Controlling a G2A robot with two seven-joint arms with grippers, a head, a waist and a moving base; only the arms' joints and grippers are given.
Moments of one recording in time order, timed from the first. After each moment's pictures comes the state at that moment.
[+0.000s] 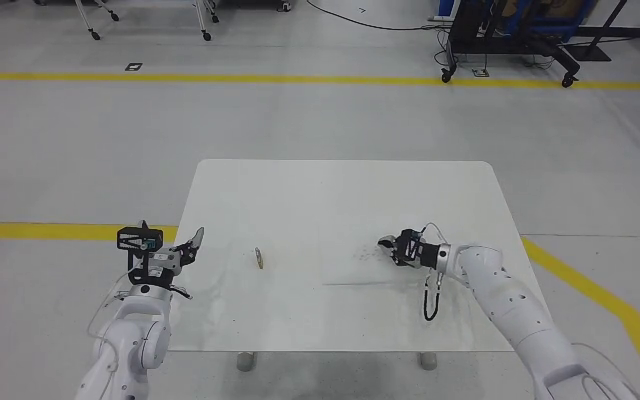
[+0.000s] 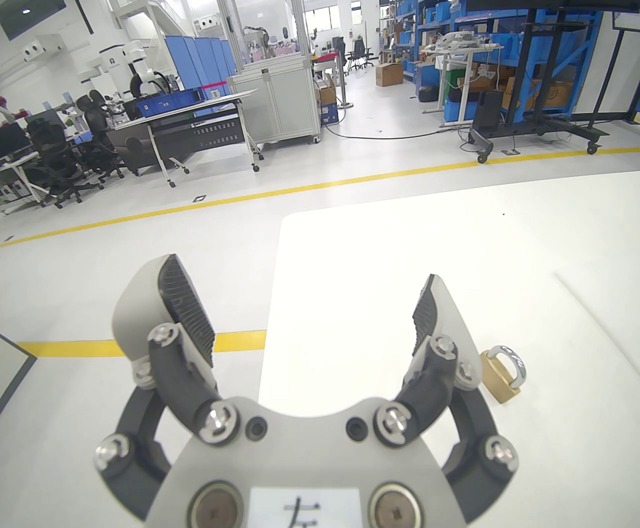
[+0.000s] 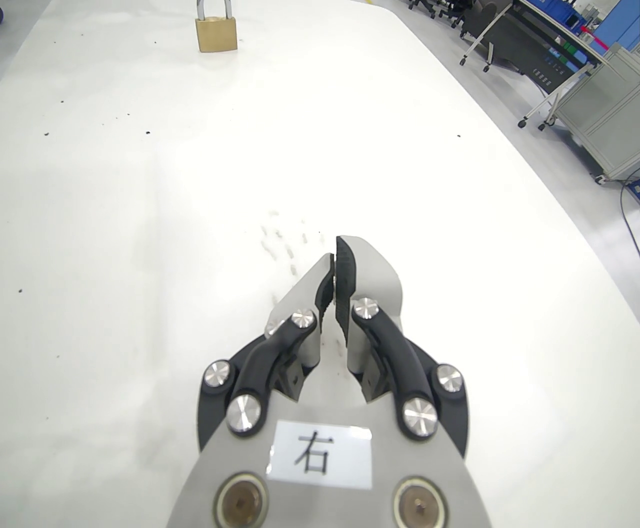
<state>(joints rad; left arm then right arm) 1.73 -1.15 -1.60 -1.80 1.33 0.00 0.00 -1.05 -1.12 1.06 -0.86 -1.86 -0.80 -0.64</state>
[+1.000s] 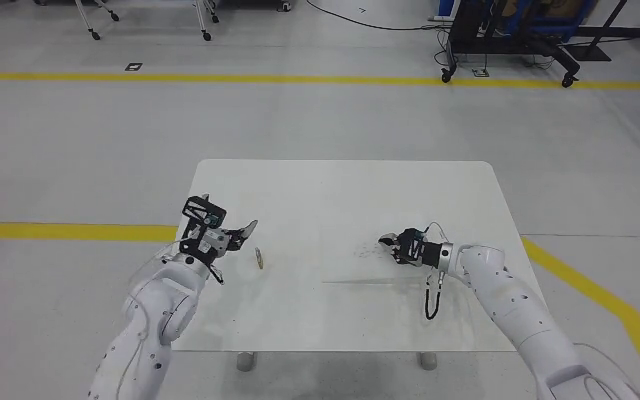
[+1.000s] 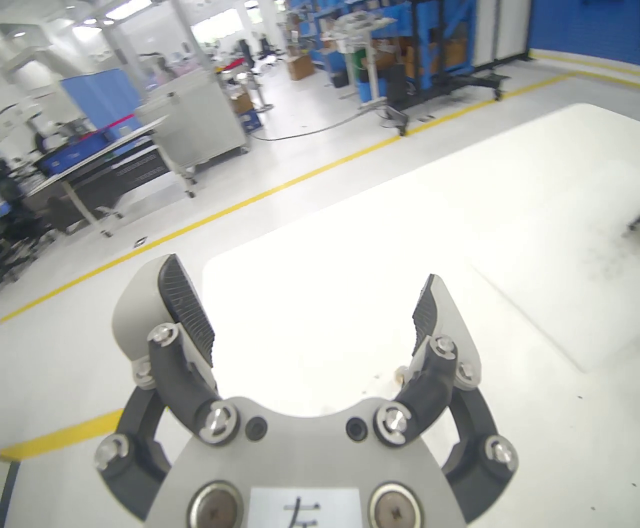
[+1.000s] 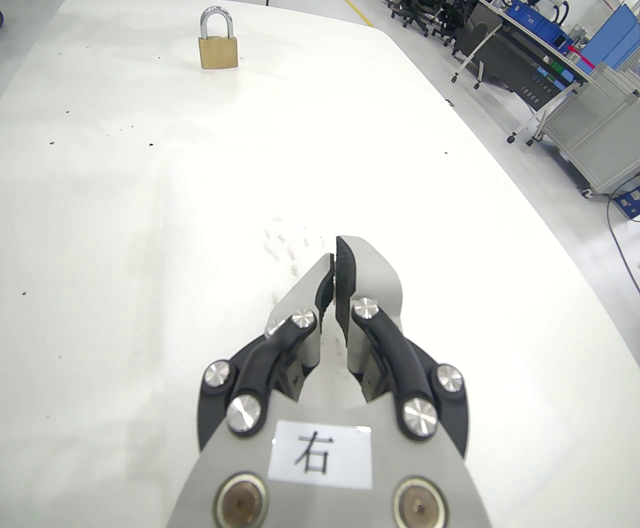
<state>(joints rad) 1.46 -1.16 -1.37 -1.76 1.41 -0.29 -0.23 -1.05 -1.11 1.06 -0.87 -1.87 -0.78 -0.67</state>
